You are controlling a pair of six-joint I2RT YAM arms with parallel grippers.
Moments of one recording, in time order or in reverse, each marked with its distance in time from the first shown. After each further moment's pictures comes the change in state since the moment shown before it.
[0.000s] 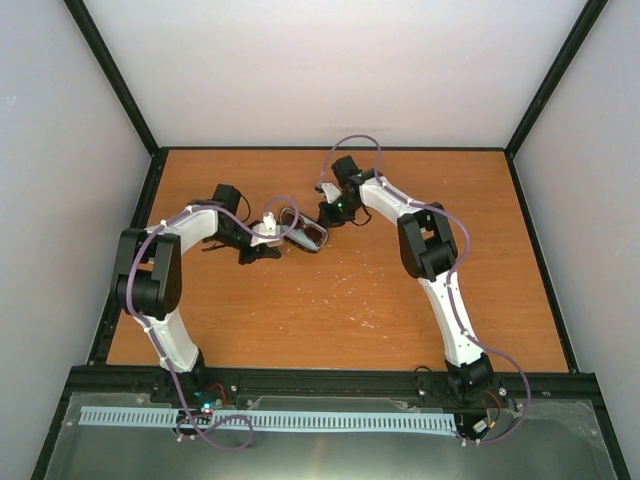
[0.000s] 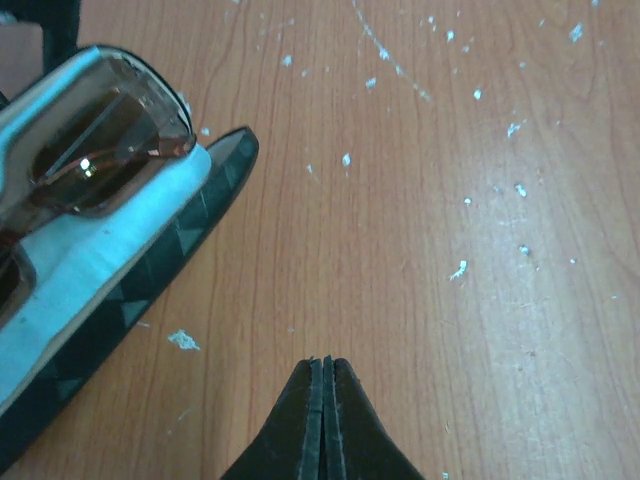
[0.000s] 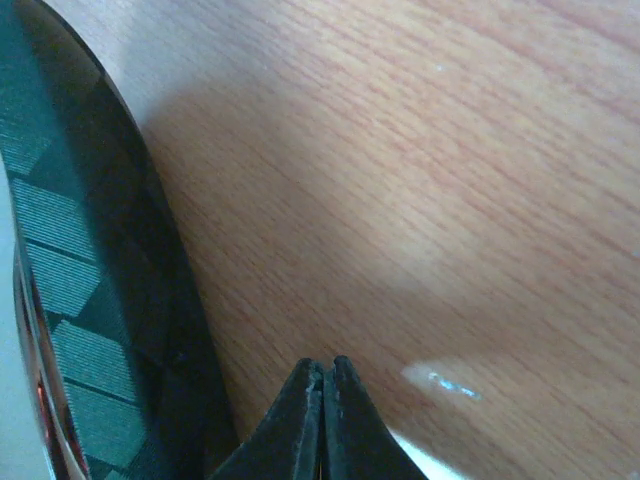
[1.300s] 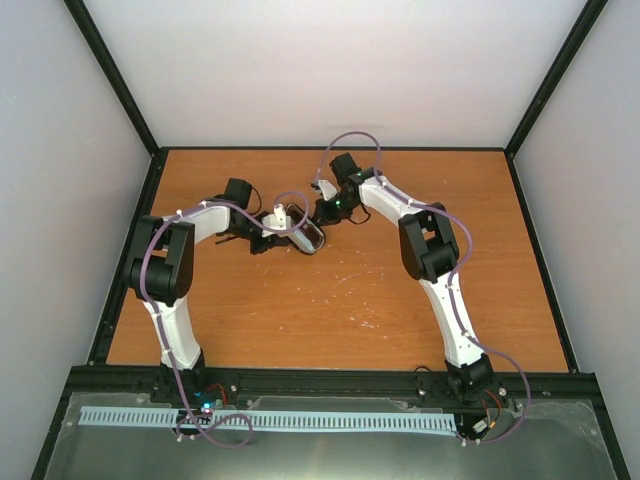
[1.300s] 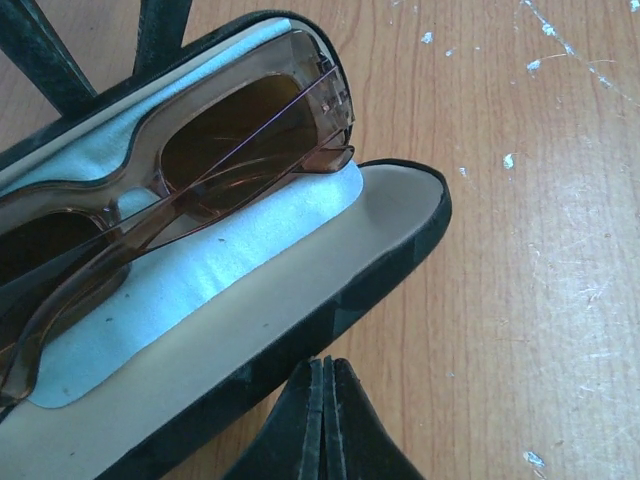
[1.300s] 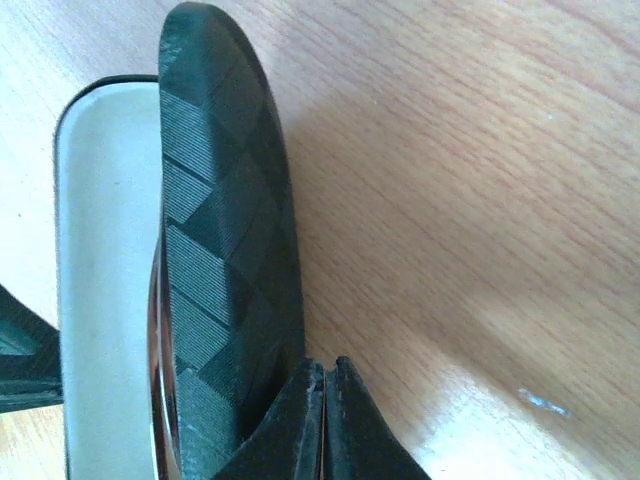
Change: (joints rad) left arm -0.045 0.137 0.066 0.223 -0.092 -0.136; right arm 0.011 -0.035 -0.025 0.040 -0.074 0.001
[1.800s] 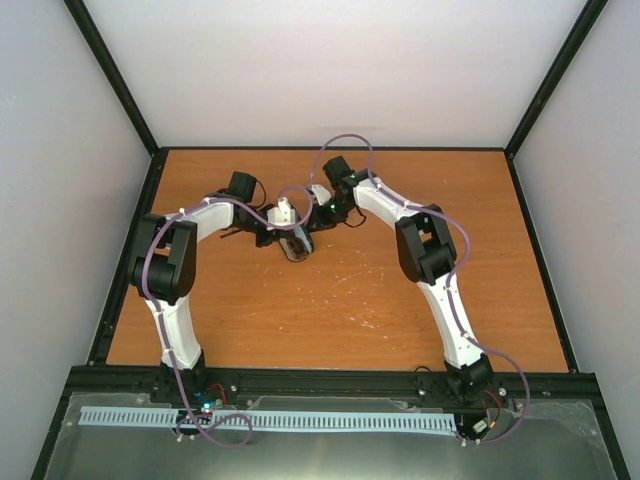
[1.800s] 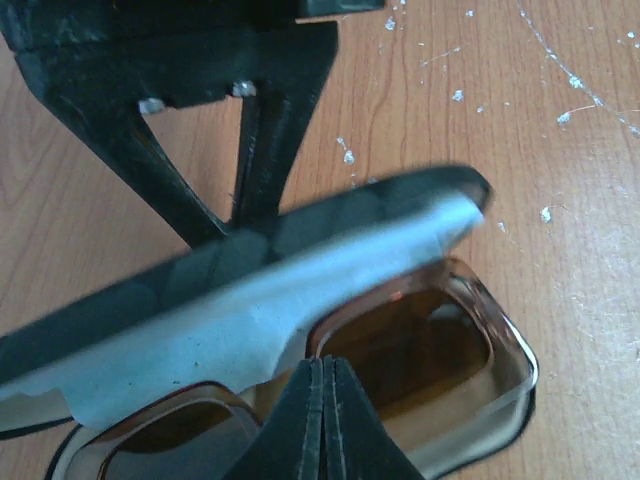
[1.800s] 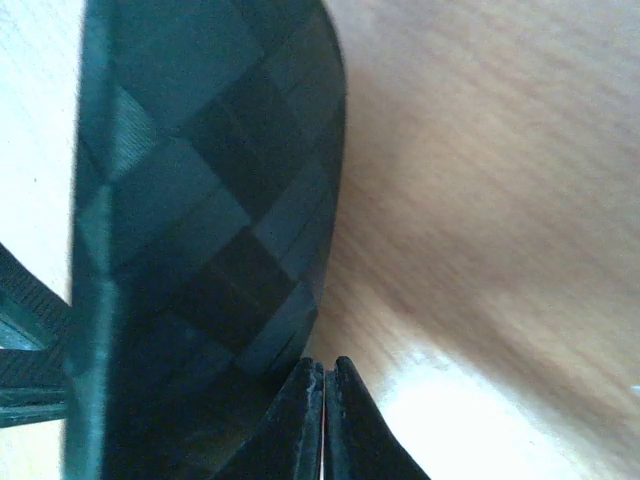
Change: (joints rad) left arm -0.019 0.021 0.058 0.030 0.024 -0.008; right arm 0.028 -0.013 0.000 -0.037 -0.002 -0.028
